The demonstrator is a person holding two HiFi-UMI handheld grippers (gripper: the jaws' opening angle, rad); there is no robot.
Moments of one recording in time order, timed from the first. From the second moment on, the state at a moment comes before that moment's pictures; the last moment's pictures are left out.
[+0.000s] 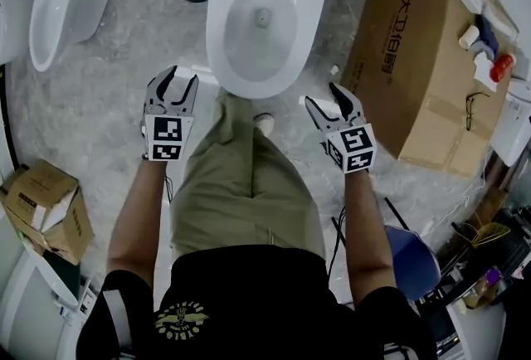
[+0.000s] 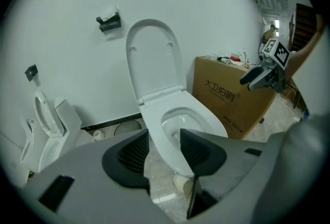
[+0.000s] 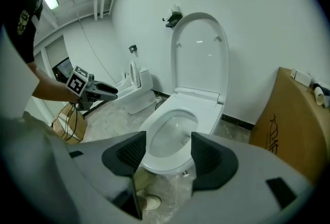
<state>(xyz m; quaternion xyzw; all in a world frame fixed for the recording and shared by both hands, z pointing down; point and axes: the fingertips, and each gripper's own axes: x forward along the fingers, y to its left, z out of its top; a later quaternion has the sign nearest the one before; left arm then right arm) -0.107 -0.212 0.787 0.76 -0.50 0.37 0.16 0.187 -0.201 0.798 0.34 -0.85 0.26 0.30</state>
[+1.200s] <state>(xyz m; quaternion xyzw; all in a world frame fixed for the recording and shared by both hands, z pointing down) -0.114 -0.196 1.030 0.76 -0.37 0.49 0.19 0.174 -0.173 1.052 0.24 -0.80 0.28 0.48</state>
